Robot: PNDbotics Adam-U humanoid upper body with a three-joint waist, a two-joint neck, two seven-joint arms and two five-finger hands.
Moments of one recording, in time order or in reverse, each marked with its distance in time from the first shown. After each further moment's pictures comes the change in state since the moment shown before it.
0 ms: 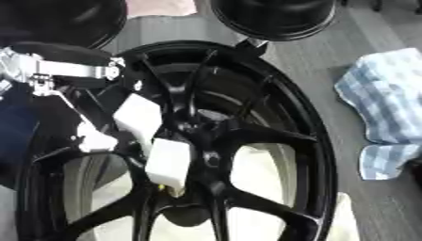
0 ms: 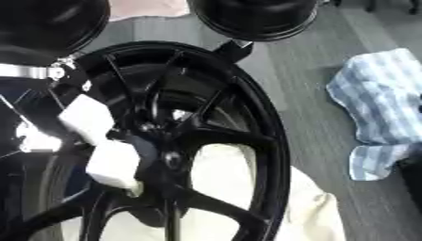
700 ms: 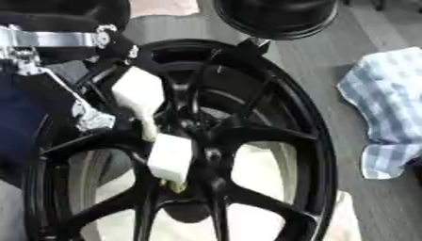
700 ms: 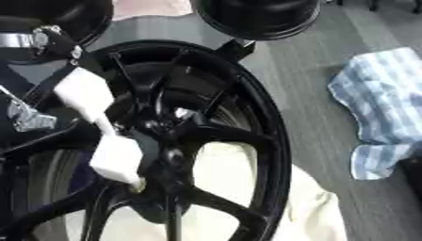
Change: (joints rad) left arm 0.028 0.075 0.119 -0.061 0.154 0.059 0.173; right arm 0.024 0.000 -0.012 0.000 0.000 -0.012 -0.013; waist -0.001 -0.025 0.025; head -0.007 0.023
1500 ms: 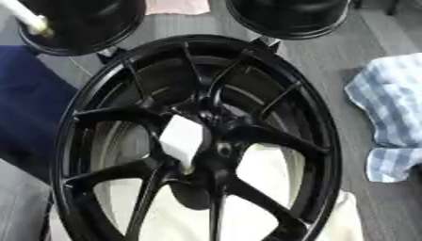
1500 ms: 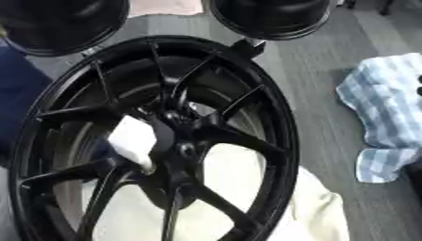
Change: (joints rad) left arm 0.281 0.180 0.360 0.194 0.245 -0.032 0.243; right arm 0.088 -0.002 -0.052 0.000 0.025 -0.040 -0.056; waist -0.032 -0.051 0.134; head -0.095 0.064
